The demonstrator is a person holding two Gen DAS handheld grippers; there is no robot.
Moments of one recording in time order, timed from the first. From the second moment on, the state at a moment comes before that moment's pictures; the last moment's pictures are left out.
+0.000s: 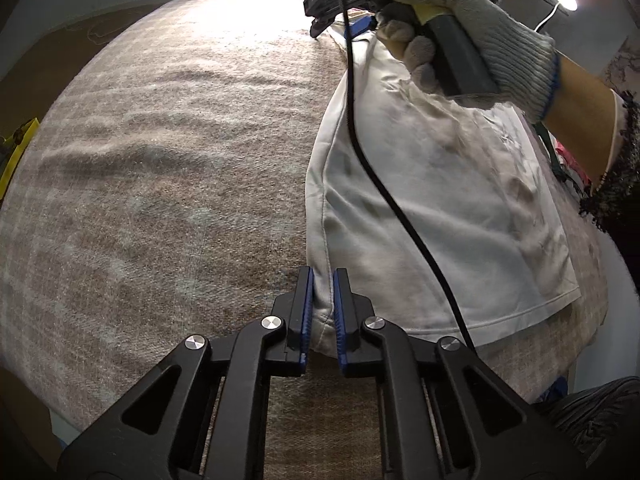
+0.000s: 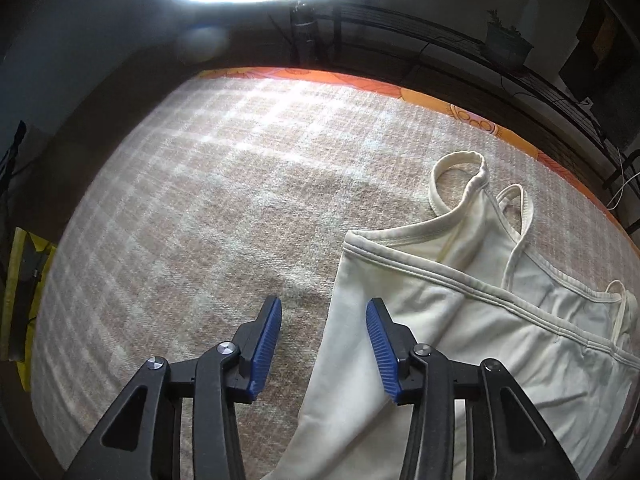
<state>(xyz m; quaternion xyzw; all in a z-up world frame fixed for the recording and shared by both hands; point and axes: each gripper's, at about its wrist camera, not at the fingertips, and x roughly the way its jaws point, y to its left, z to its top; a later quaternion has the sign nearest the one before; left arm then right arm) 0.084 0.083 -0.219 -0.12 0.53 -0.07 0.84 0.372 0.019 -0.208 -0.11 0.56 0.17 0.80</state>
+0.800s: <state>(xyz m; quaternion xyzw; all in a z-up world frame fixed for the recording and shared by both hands) 0.072 0.026 -0.175 -0.12 0.49 -0.17 0.85 0.368 -0.070 -0.145 0.00 0.49 0.20 0.85</state>
